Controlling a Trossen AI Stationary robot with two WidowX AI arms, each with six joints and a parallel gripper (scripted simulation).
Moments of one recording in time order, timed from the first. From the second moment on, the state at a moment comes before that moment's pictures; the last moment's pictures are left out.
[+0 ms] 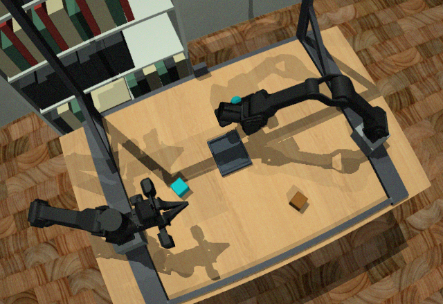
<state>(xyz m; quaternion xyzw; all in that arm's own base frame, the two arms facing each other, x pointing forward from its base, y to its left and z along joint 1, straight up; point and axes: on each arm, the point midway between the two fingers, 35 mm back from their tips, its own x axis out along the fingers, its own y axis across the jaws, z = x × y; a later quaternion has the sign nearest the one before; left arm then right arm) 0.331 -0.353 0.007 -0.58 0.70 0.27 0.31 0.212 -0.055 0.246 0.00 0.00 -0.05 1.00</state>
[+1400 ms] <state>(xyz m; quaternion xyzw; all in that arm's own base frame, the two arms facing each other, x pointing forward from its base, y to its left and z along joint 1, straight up) 0.378 -0.371 0.005 -0.60 0.75 0.16 0.20 0.212 -0.055 0.246 0.00 0.00 -0.05 1.00</state>
